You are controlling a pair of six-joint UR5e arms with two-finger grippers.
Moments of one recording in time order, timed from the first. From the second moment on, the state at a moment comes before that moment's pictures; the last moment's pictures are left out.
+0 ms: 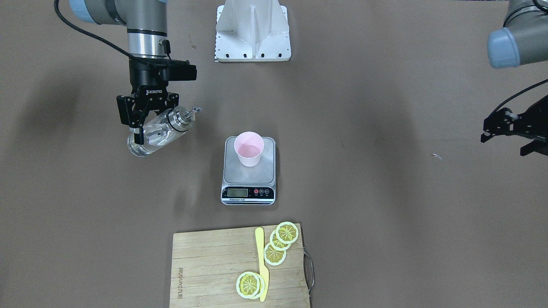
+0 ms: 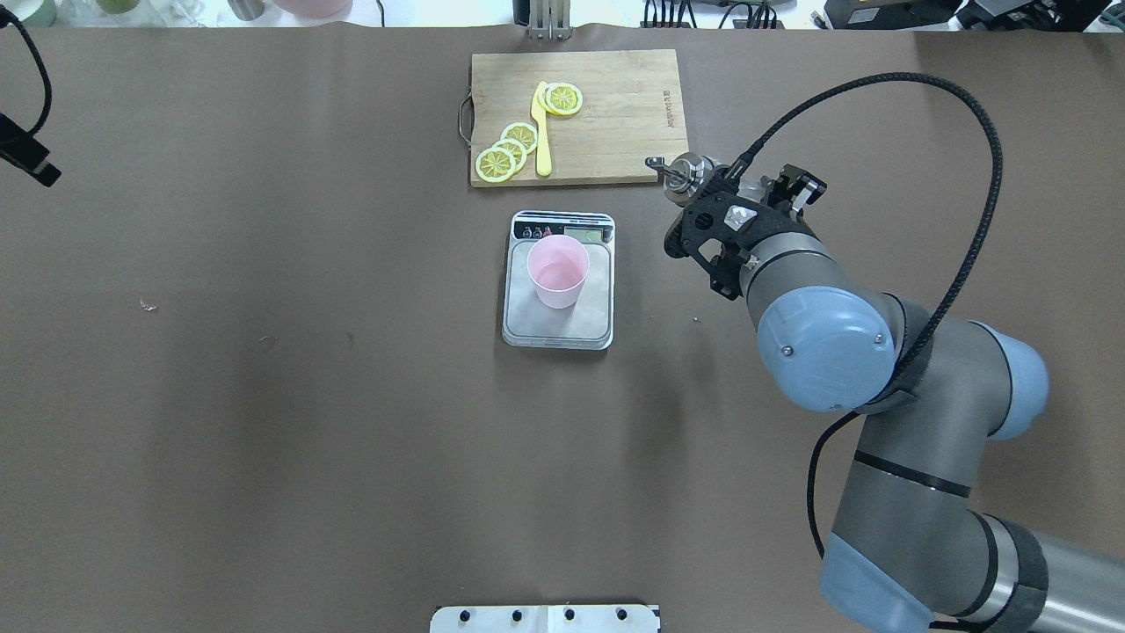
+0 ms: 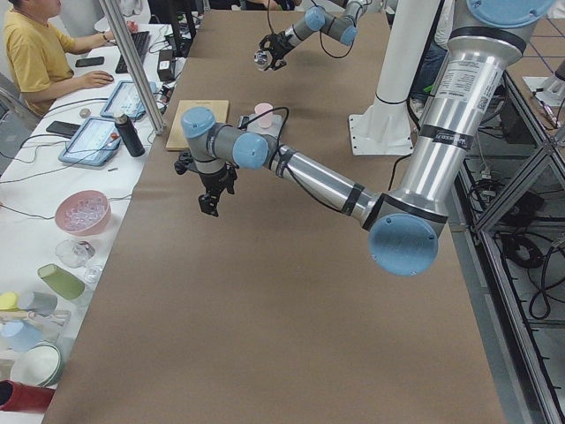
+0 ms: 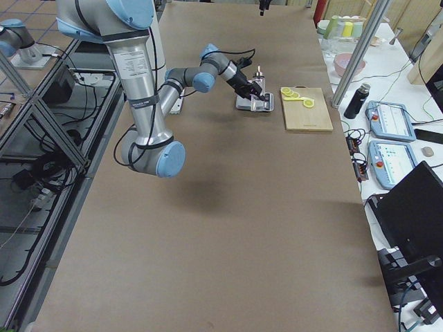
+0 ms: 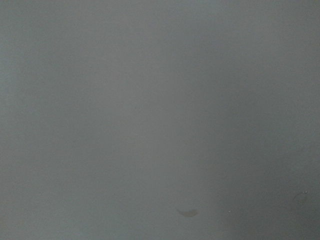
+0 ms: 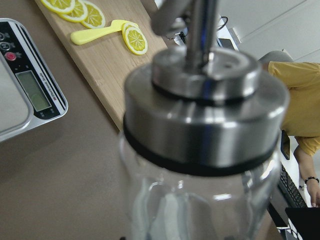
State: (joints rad) left arm -1.29 -1.85 -1.72 -1.40 -2.33 0.06; right arm 0.46 -1.18 2.03 -1.57 1.03 0.21
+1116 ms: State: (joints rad) left arm -1.34 -1.79 -1.72 -1.42 -2.33 0.18; right arm 0.41 -0.99 1.93 -1.97 0.86 0.12
